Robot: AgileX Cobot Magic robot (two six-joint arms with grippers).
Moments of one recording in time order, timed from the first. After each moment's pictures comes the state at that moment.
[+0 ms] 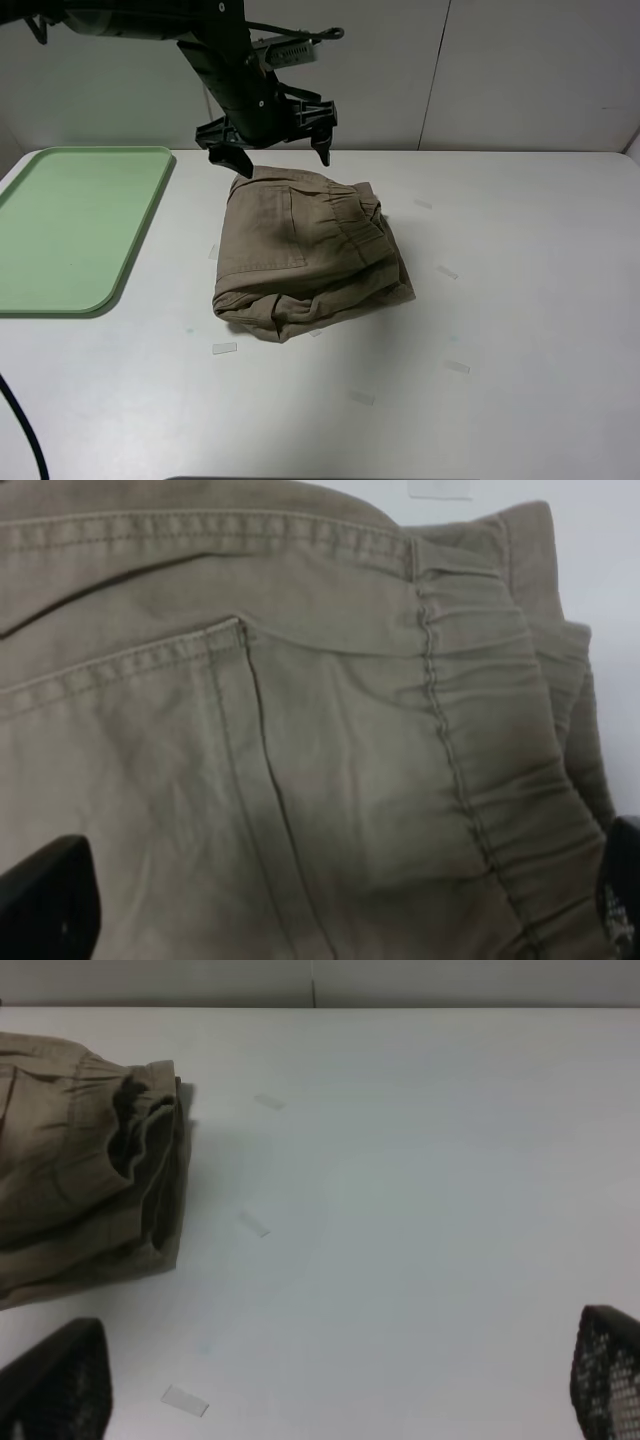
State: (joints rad) left arm -0.55 2.04 -1.61 0.01 0.64 -0.48; right arm 0.11 0.00 -0.50 0.01 1.02 0.07
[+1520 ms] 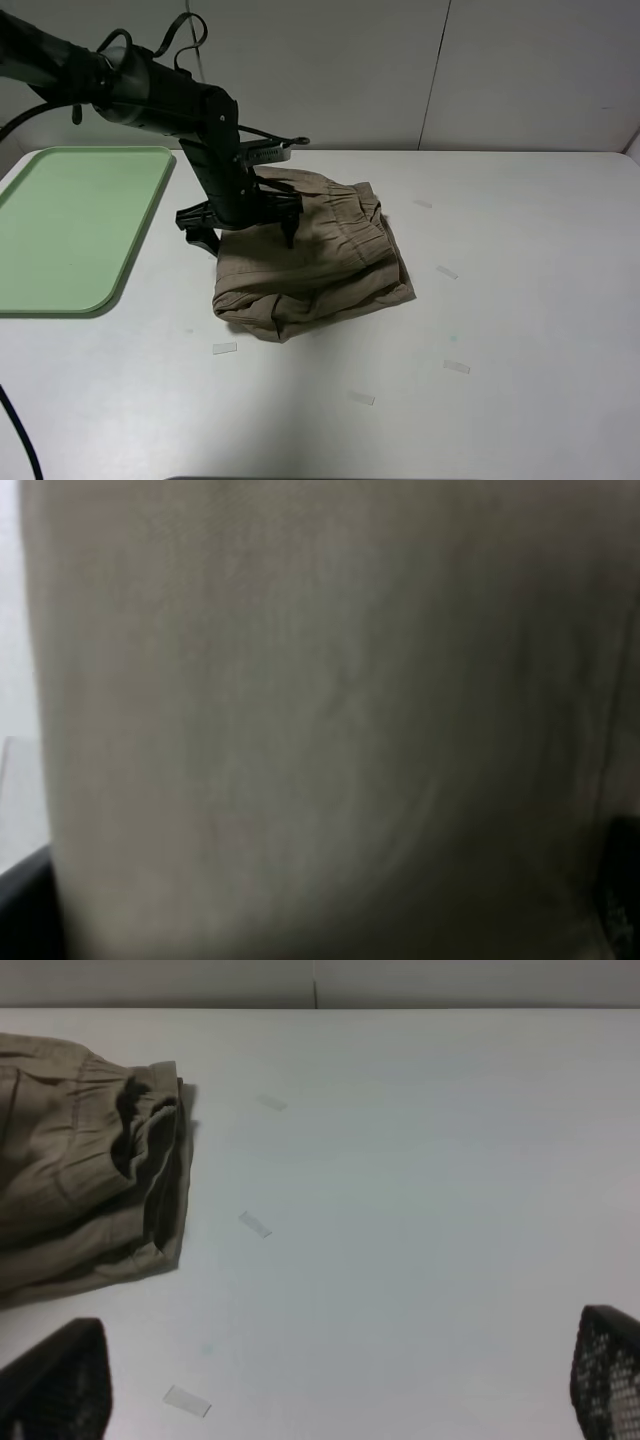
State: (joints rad) left arm -0.50 2.18 -1.41 0.00 0.56 -0.54; right arm 0.11 -0.01 -0.50 0.02 1.02 0.07
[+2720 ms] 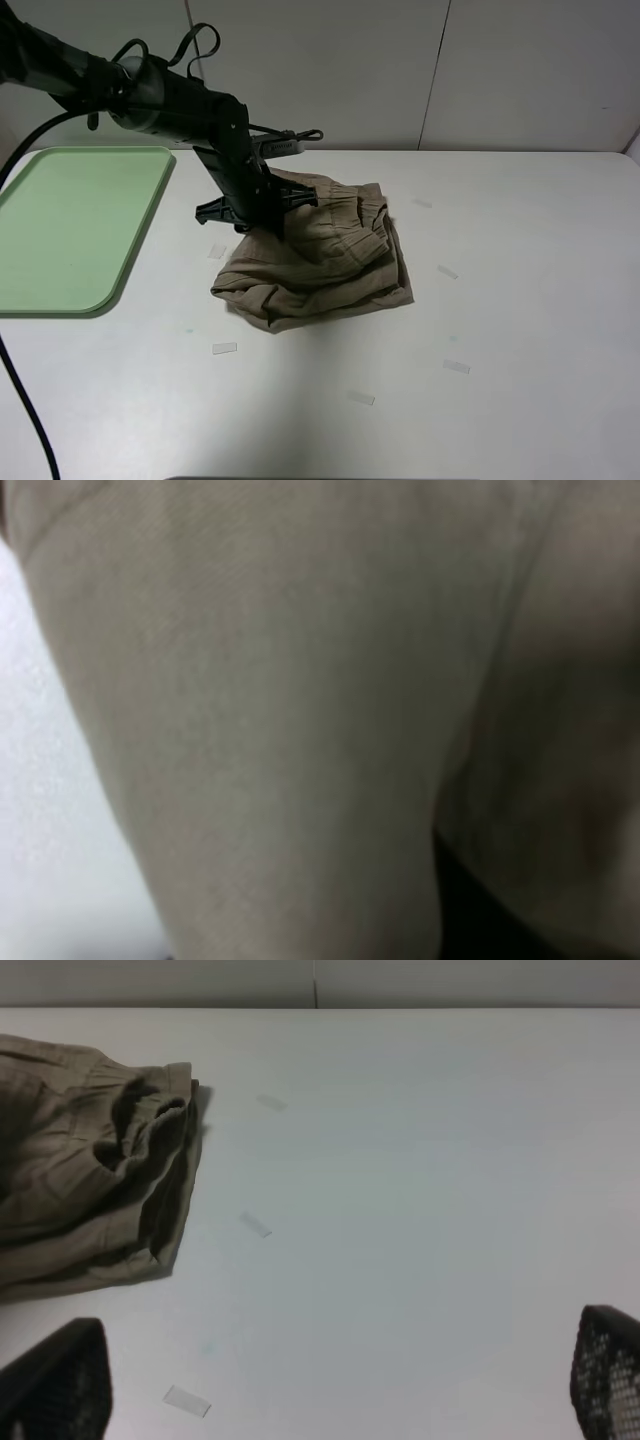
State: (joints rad) left arm -0.51 2.21 -1.46 -0.01 0.47 -0.49; right arm 0.11 -0.01 -0.50 0.02 1.02 0.07
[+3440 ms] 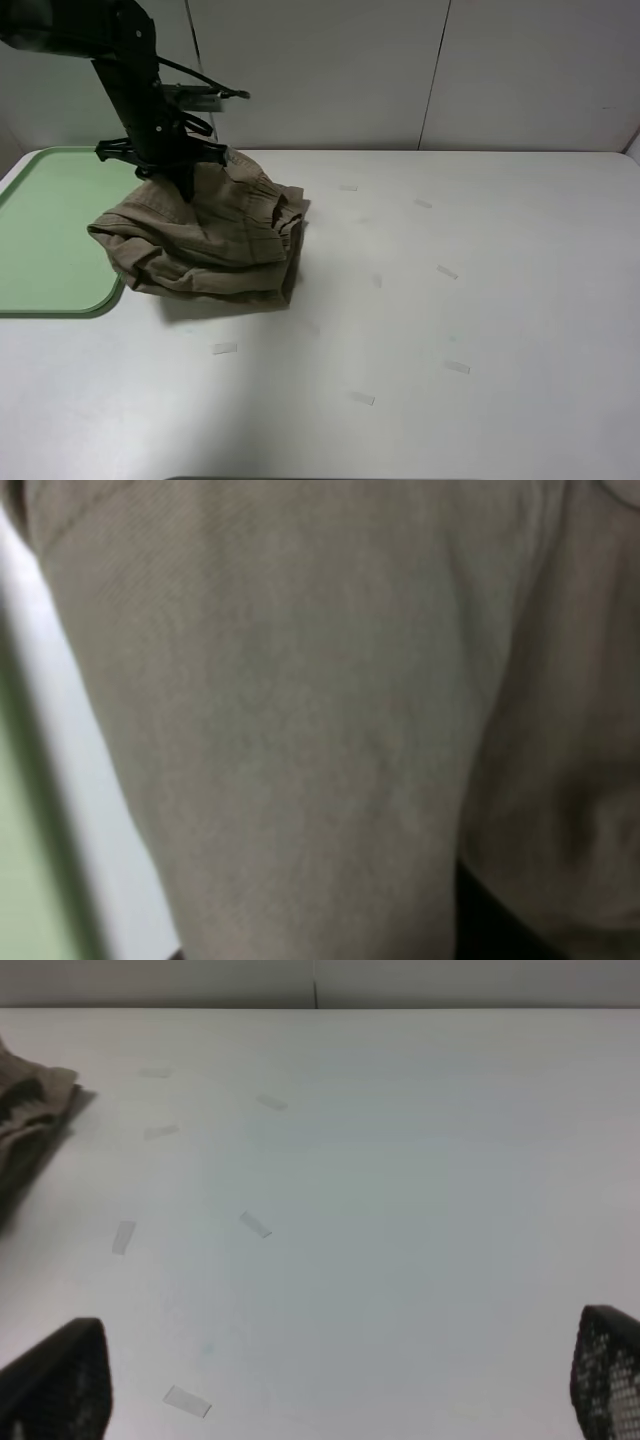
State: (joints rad) left arm -0.26 2.09 -1.55 0.09 0.84 -0.22; right arm 0.11 -0.01 -0.50 0.02 1.02 0.07
